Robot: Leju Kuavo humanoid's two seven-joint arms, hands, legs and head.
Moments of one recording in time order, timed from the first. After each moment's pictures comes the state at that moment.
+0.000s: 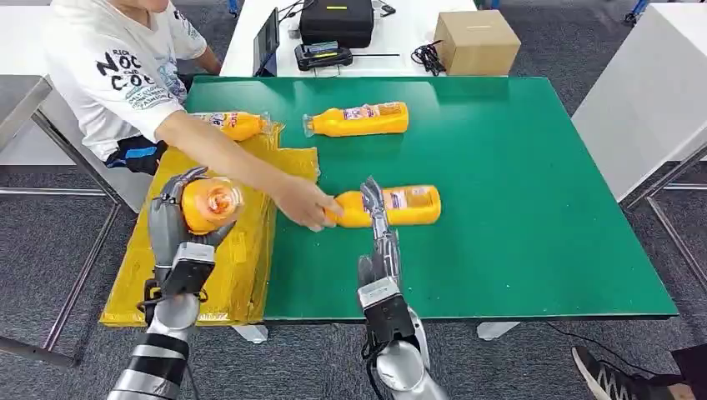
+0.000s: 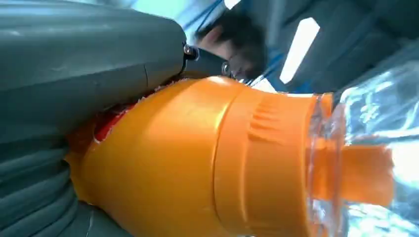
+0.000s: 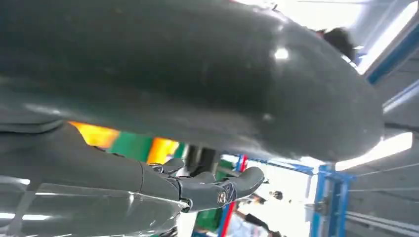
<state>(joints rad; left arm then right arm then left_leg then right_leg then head) -0.31 -0.16 -0.05 -1.22 -0.61 0.66 -0.63 -0.07 0.27 0.53 -1.47 0.23 -0.33 -0.61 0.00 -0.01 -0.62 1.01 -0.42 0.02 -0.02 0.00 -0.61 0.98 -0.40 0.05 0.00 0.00</state>
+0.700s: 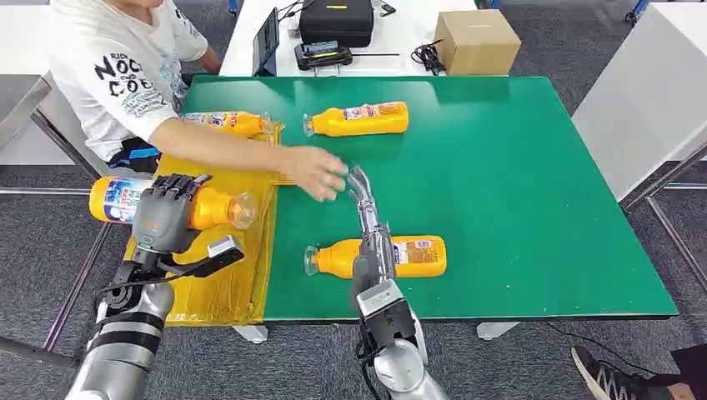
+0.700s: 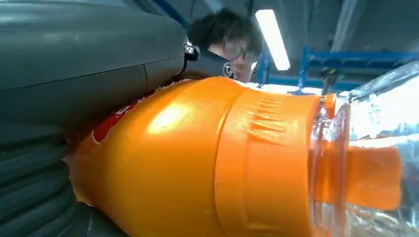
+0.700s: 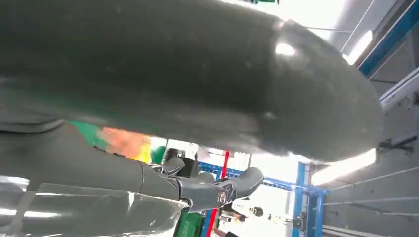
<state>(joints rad) -0.42 -0.09 0.16 -0.99 -1.33 0.70 -0.51 -0.08 0.26 0.57 -1.53 0.21 -0.28 -0.60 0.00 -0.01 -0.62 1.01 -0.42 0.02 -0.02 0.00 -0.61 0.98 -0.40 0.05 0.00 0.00</state>
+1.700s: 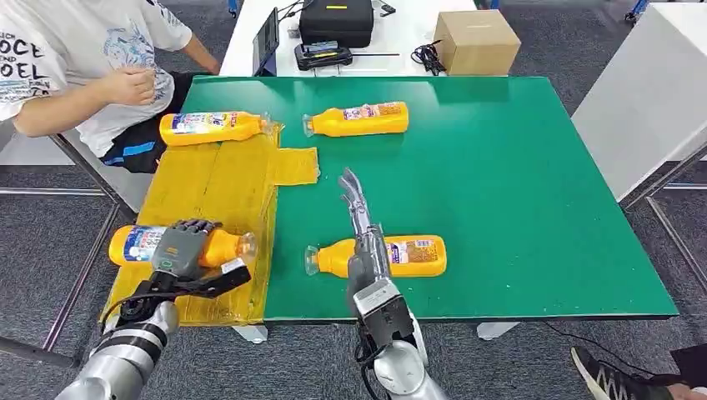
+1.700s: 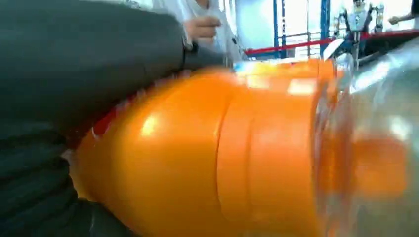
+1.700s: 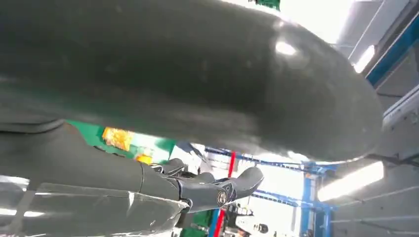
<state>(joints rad) -0.50 -0.01 0.09 -0.56 -1.45 0.66 -0.34 -0.08 0.26 0.58 -1.54 0.20 -0.22 -0.57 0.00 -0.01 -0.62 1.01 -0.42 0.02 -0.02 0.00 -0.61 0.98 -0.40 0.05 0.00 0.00</state>
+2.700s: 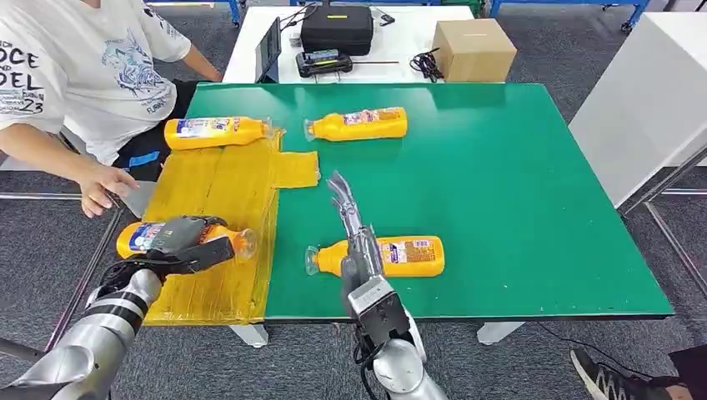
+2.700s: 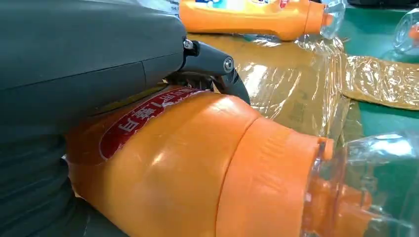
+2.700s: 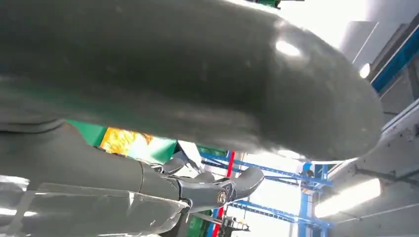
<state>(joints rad) -0.61 0.04 0.05 -0.47 -1.16 0.12 -0.44 -0.08 0.26 0.58 -1.53 0.20 -0.17 -0.55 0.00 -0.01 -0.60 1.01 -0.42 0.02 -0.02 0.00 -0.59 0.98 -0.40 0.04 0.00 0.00</state>
